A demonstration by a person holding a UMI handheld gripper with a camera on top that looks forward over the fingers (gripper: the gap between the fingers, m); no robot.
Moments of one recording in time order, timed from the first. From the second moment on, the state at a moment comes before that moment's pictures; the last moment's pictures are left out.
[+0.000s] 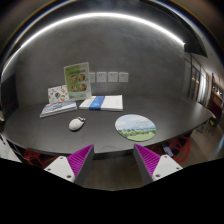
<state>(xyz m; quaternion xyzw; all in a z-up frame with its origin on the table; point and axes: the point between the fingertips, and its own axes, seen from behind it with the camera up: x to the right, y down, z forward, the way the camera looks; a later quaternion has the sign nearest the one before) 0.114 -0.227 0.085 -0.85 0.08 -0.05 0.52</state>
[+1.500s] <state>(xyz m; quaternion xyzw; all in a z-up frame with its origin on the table) -0.055 0.043 -0.013 -0.90 -0.05 0.04 0.44</state>
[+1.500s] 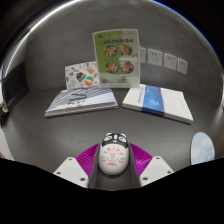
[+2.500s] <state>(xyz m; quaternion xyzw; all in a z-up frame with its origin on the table) 0.275 -0.020 -0.009 -0.87 -0.04 0.03 0.49</state>
